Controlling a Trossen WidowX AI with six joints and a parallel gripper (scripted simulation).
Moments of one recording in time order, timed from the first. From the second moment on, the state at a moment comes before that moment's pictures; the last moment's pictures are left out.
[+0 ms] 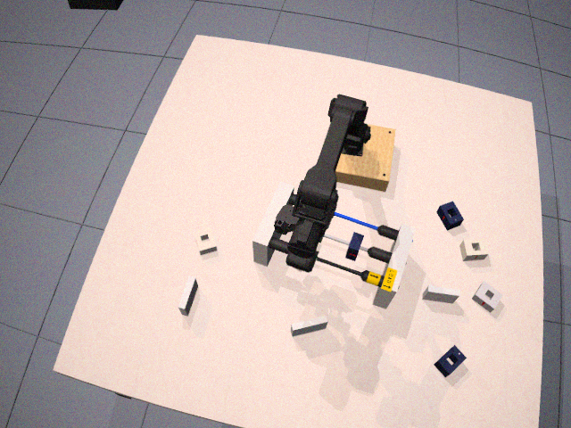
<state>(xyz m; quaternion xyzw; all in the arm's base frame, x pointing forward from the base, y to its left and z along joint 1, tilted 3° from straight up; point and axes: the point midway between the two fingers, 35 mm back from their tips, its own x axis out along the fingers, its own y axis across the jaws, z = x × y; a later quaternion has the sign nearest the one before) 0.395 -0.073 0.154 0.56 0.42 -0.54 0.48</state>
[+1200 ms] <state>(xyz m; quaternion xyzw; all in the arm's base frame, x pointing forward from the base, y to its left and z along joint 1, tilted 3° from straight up) 0.395 -0.074 0.138 0.55 0.42 -0.54 0.47</state>
